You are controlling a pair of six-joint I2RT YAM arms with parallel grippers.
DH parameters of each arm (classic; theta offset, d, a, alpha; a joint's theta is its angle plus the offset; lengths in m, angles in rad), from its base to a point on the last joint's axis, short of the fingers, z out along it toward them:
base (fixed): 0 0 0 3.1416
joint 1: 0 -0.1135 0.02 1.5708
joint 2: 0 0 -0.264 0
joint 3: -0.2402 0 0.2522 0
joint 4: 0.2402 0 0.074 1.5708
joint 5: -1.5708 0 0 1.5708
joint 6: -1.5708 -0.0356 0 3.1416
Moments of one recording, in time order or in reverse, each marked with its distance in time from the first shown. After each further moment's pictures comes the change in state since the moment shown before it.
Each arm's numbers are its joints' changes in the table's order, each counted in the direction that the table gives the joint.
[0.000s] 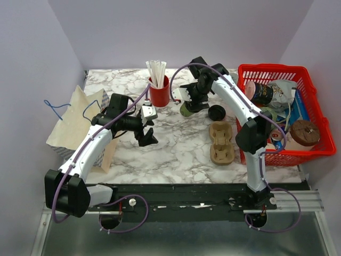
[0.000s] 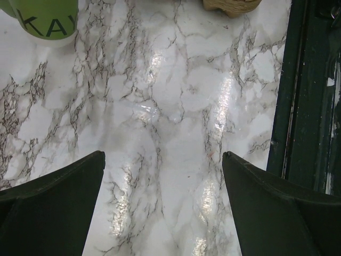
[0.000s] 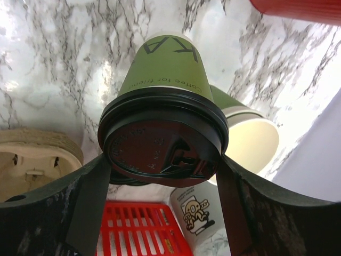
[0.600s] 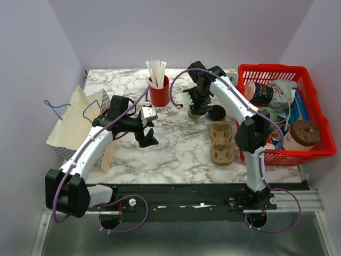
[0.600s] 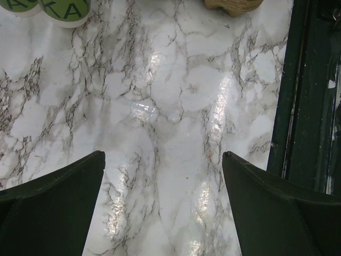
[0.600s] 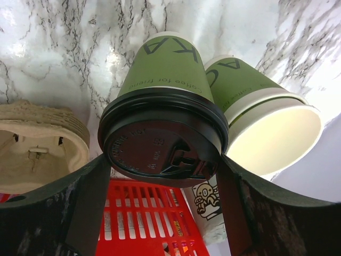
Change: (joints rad) left arm 0.000 -0.005 0.042 -0.050 0.000 0.033; right arm 0.000 0.015 0.045 0.023 -0.142 0.012
